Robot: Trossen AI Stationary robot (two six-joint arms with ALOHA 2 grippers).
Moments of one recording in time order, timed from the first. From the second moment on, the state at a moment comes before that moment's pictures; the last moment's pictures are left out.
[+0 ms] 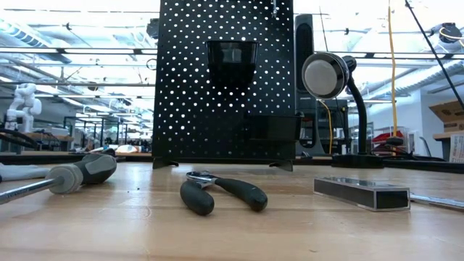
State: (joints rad) left arm -0.63 1.33 0.92 0.07 -0.96 -0.20; right arm 0.06 1.50 1.09 1.29 0.56 -0.42
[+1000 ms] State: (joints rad) left arm -0.63 1.33 0.92 0.06 -0.96 -0.19; right arm -0.02 1.52 1.16 1.01 0.47 -0.59
